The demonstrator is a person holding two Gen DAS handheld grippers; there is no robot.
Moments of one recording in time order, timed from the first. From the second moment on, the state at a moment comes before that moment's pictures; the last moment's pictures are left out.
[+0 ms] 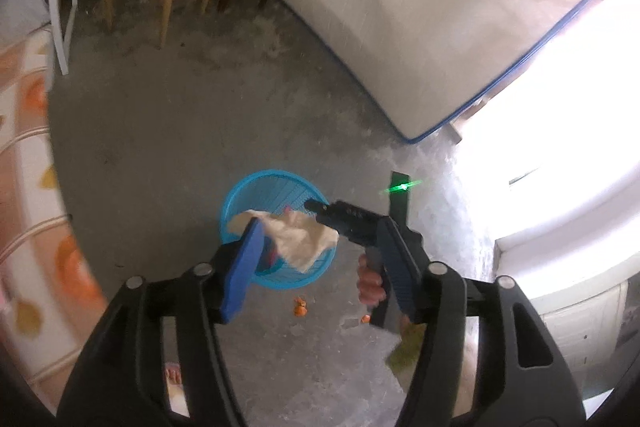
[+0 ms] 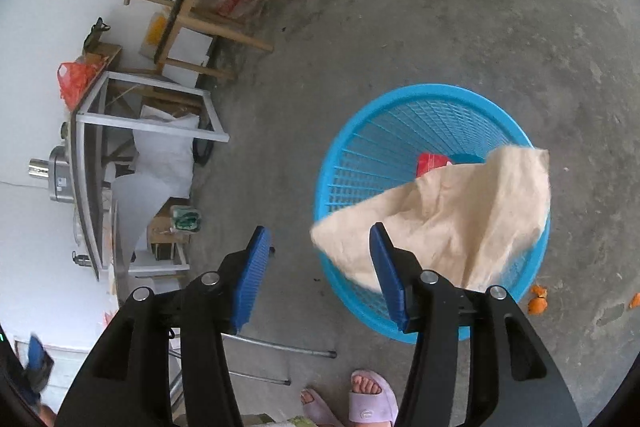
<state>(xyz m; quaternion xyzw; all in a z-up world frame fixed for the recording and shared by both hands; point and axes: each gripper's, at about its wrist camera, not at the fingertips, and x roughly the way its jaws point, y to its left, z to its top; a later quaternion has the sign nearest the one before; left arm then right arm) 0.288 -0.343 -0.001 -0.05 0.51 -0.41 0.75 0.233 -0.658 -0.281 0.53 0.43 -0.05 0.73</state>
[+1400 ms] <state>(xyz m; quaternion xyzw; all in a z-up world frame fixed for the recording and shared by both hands) 0.083 0.064 0.015 -0.12 0.40 -0.15 0.90 0.096 -0.340 0.001 0.05 0.40 -0.07 0.91</state>
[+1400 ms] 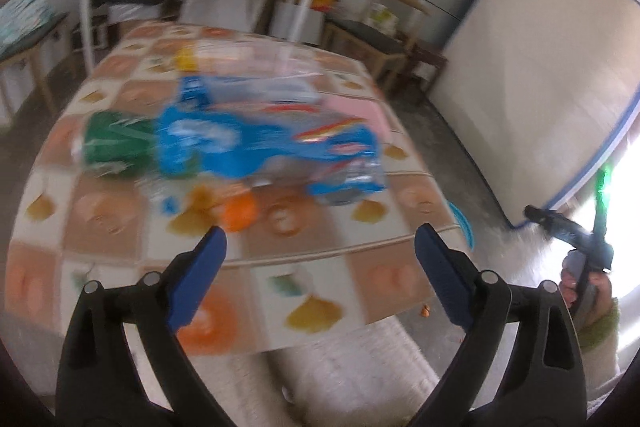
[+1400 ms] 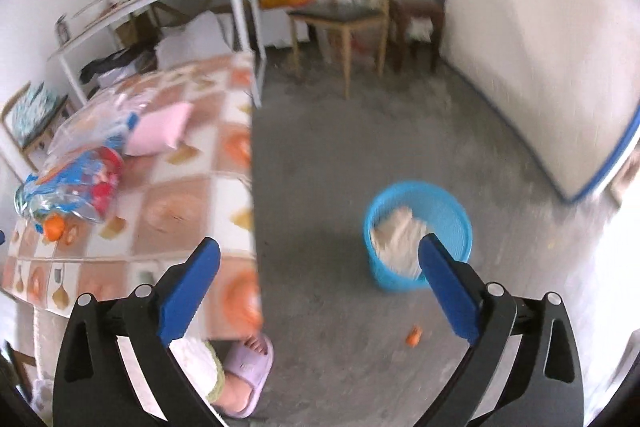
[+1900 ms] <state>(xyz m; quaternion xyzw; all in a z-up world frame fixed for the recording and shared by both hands) 0.066 0.147 0.000 -0.19 0.36 -0.13 0.90 0.155 -0.253 0.055 0.09 0.37 0.07 0.92</state>
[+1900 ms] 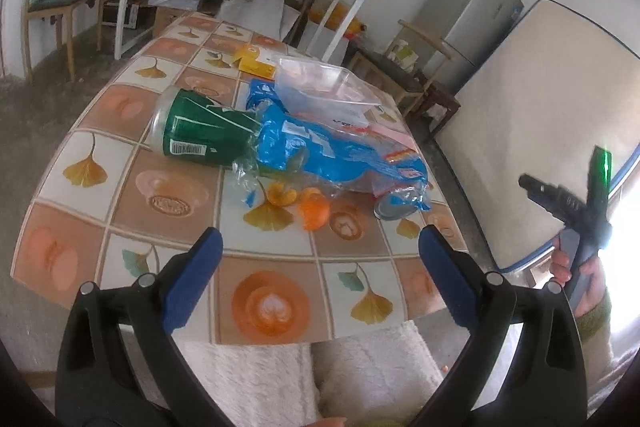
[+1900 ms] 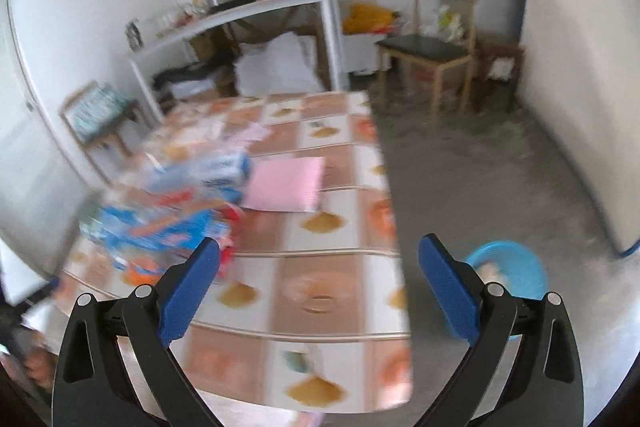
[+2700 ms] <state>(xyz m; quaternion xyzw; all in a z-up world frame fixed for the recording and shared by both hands) 0.138 0.121 -0.038 -0.28 0.35 -0.23 0.86 0.330 -0.120 0.018 0.10 0.58 0.25 0.77</state>
